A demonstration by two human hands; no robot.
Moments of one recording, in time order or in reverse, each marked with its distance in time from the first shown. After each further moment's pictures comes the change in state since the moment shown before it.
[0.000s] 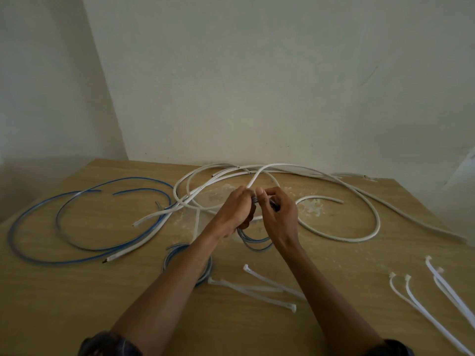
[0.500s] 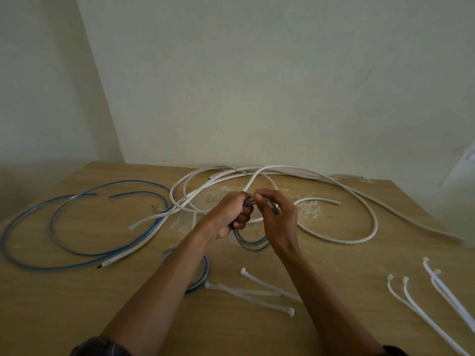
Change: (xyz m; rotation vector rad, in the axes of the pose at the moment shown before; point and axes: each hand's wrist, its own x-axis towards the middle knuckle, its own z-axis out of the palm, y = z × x) left_hand -0.003 0.012 -0.008 -0.186 -0.147 -0.143; right_hand -0.001 -0.001 -0.004 0.175 0.015 0.052
